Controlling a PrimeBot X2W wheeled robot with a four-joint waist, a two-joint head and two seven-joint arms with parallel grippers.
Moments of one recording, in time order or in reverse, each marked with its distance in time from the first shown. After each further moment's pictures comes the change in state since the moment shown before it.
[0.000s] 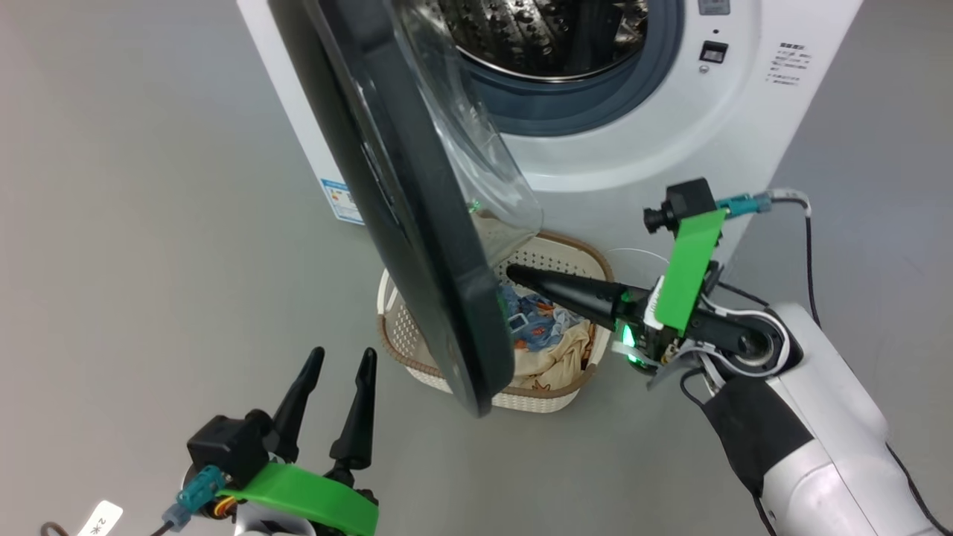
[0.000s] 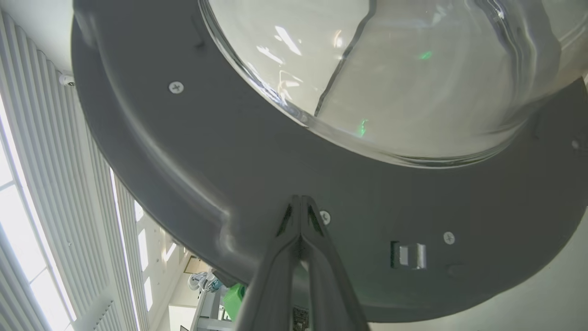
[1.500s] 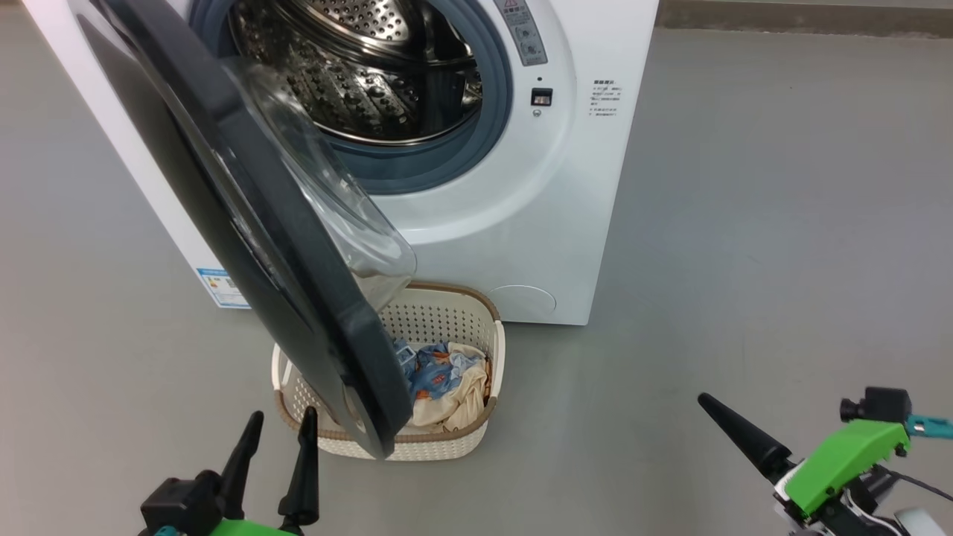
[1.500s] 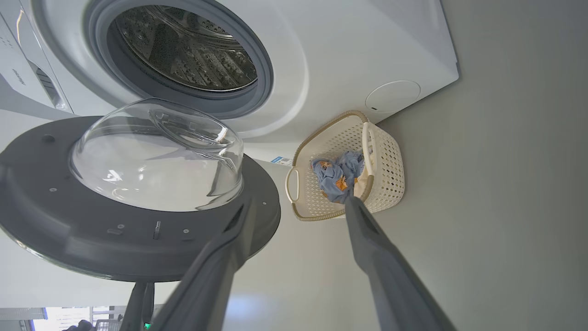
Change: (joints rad) left arm 0.138 0.003 0.140 0.005 0.079 0.000 0.000; right arm 0.498 -0.257 -0.046 -0.114 -0.155 0.000 -0.508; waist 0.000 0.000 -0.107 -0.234
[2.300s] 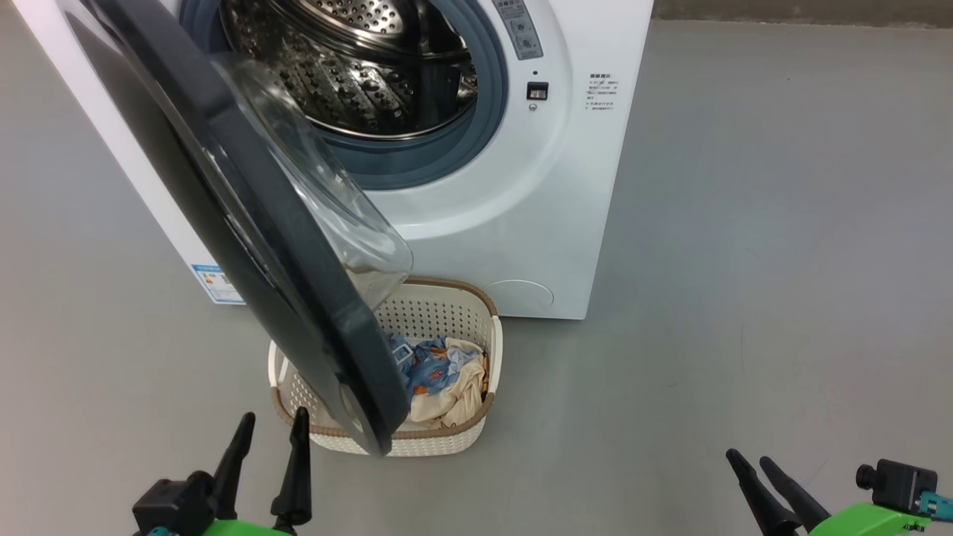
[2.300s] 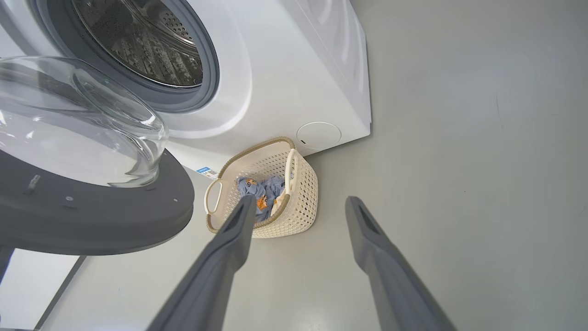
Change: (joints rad) left arm 0.000 0.000 0.019 0.007 -0.002 0.000 0.000; right arm 0.081 -0.118 0.275 0.066 -0.212 0.000 -0.530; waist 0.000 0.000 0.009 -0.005
